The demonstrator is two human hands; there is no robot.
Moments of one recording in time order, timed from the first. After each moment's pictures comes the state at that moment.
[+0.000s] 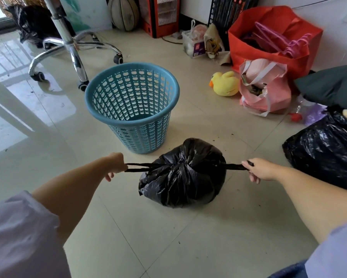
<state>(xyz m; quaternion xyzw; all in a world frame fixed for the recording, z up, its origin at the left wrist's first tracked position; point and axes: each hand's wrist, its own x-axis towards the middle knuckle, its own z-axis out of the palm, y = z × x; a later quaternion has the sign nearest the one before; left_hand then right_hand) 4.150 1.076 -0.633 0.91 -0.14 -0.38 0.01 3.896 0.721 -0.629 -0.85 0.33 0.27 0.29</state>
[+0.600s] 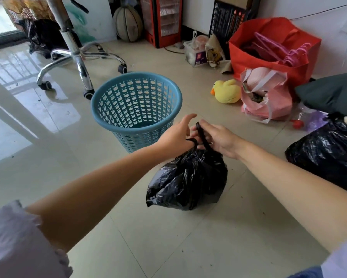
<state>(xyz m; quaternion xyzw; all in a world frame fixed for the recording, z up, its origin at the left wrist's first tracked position) 4.084 0.954 -0.537 0.83 -0.42 -0.18 0.33 4.003 0.817 -0.540 -0.65 0.20 0.06 0.73</state>
